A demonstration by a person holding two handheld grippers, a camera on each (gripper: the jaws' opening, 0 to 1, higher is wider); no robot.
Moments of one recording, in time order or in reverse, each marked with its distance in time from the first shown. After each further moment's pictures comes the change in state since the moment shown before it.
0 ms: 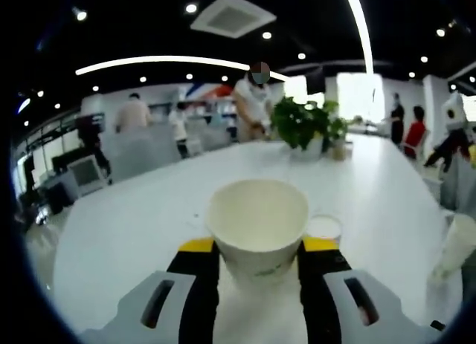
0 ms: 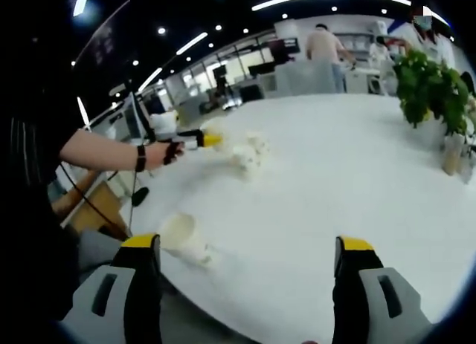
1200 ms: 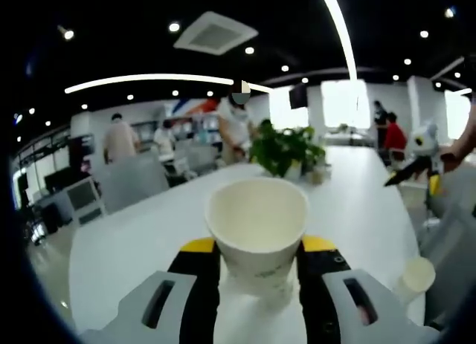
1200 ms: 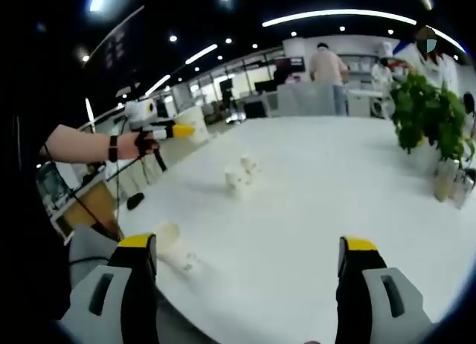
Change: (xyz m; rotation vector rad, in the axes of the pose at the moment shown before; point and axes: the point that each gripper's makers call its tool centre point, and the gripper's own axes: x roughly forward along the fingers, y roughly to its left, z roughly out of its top) left arm -0.039 -0.051 0.089 0.062 -0.047 -0.086; right arm -0.016 -0.030 0.036 -0.100 -0.087 -0.006
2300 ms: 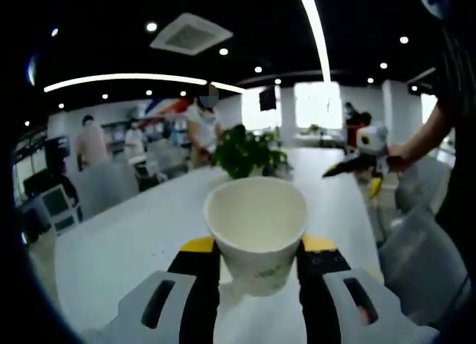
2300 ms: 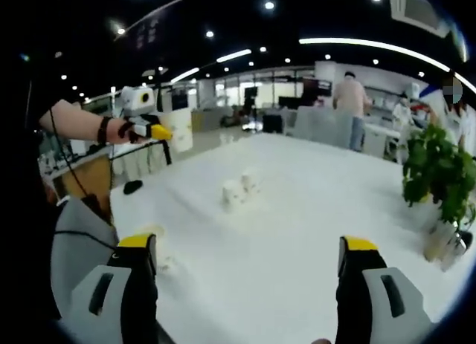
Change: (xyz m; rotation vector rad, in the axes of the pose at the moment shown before) left arm -0.031 -0.073 0.017 0.009 0.003 -0.181; right arm 0.006 -0.016 0.029 -0.209 -0.052 0.046
